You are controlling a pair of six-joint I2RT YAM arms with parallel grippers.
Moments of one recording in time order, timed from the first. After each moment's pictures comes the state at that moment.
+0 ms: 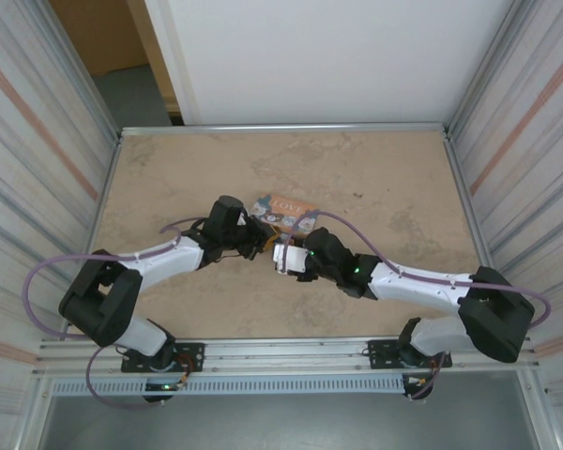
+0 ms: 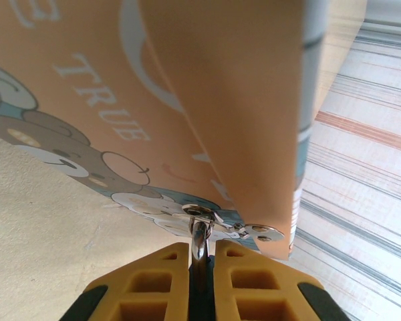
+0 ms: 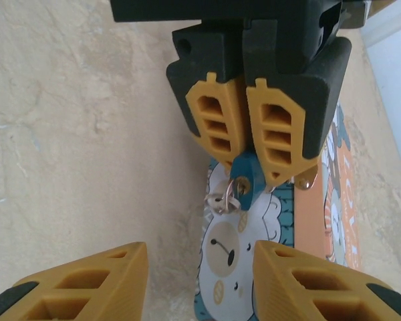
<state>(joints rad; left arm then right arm) -0.60 1.48 0.74 0.06 0.42 -1.42 0.96 1.31 0.65 0.04 0.12 -0.69</state>
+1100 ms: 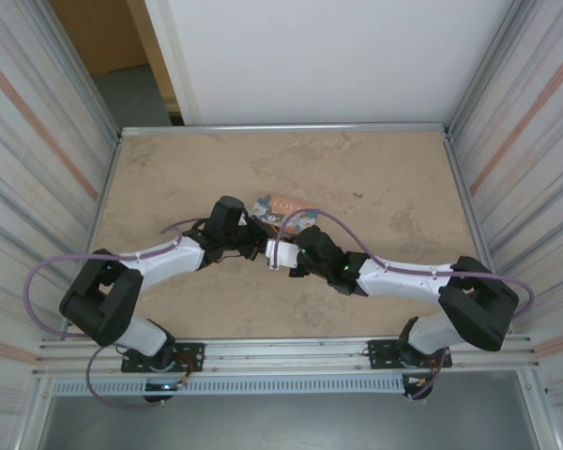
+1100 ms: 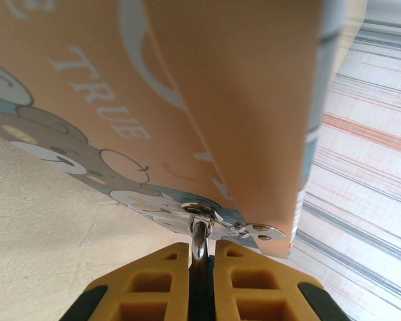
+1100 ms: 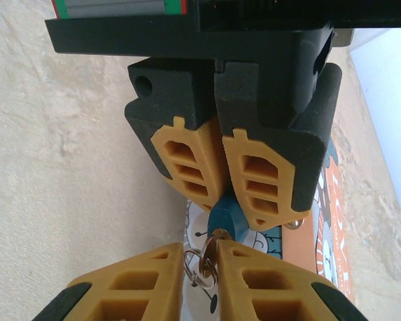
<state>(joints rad) -0.61 1.48 0.74 0.07 0.42 -1.44 0.97 1.41 0.68 0.14 0.16 -0.69</state>
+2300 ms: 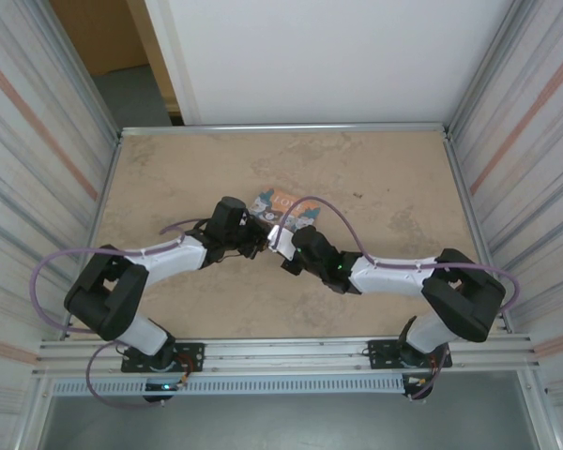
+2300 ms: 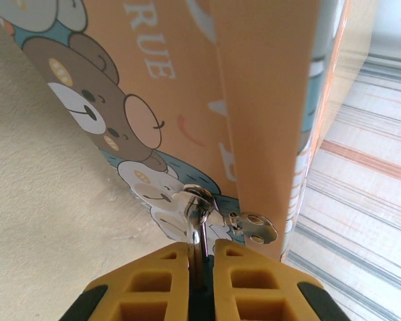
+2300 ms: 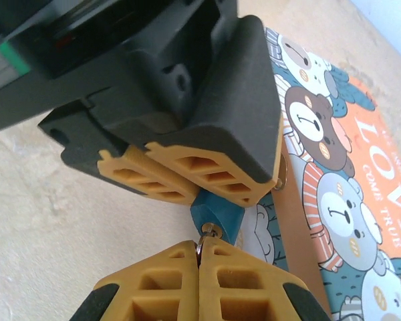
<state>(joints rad) -0.61 1.52 0.74 0.09 0.34 -1.46 0.95 1.50 0.69 0.23 0.19 -0.25</state>
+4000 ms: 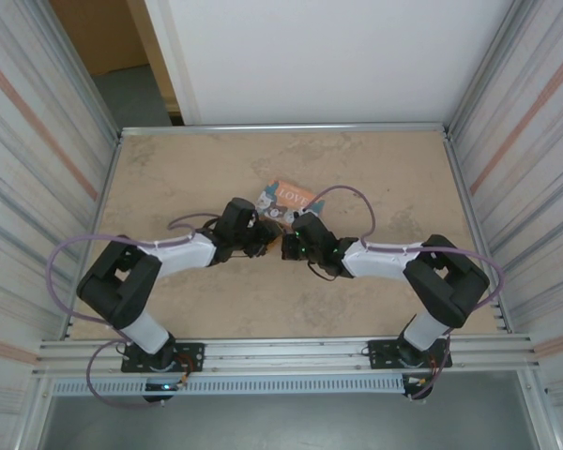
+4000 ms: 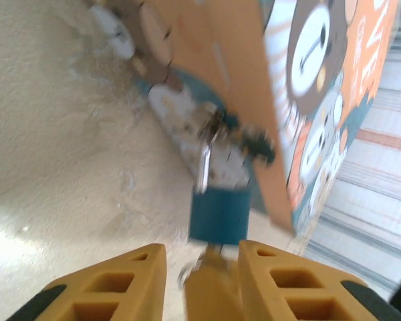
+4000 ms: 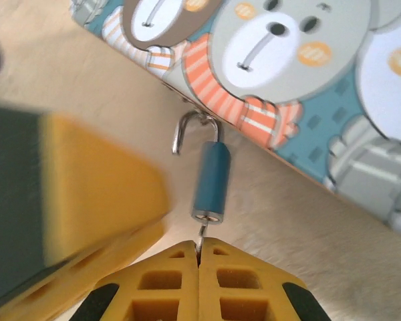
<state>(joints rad) -0.63 1.59 0.78 0.07 0.29 -1.31 0.83 1.62 0.77 0.11 0.08 0.79</state>
